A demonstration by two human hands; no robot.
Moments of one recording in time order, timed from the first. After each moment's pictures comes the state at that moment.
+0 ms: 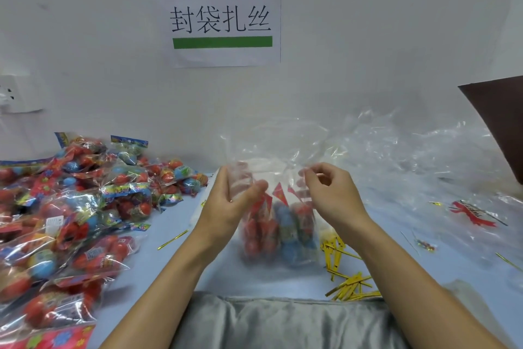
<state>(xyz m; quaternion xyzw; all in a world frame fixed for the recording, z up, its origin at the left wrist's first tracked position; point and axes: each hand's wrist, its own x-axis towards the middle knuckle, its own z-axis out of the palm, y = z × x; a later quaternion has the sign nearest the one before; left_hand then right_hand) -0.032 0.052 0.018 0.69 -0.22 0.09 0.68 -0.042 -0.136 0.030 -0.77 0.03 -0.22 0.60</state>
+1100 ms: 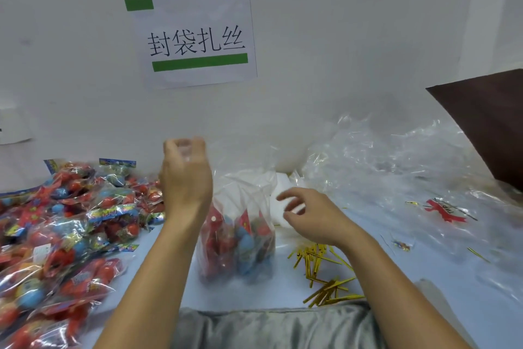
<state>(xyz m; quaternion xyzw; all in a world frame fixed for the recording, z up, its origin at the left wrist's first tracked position) -0.036 0.029 0.098 0.72 -0.01 0.35 0.60 -0.051 -0.168 0.031 -0.91 -0.05 -0.07 0.40</state>
